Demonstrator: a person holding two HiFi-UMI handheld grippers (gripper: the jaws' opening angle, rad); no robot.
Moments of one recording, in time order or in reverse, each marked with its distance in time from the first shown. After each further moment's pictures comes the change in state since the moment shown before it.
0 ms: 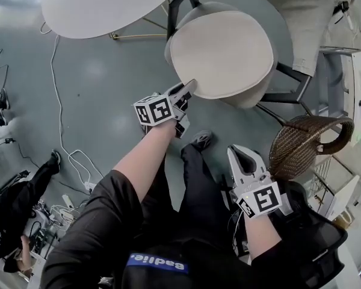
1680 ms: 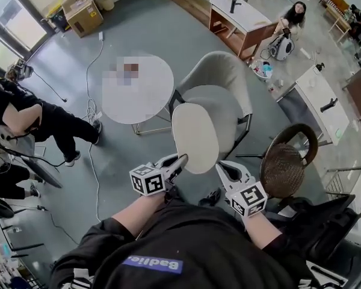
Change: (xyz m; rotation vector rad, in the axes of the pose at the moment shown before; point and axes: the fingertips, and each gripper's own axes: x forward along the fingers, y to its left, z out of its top) left arm -0.188 -0.345 0.030 0.501 0.187 -0.163; right arm -0.150 0.098 0.182 -0.126 -0.322 -0.063
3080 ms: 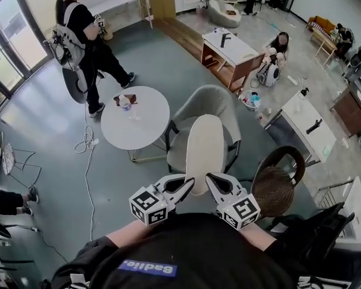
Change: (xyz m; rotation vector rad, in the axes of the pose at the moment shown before) left arm -0.022 -0.140 0.058 0.449 -0.047 -0.167; right arm -0.016 0.031 0.094 -0.096 -0.176 0.017
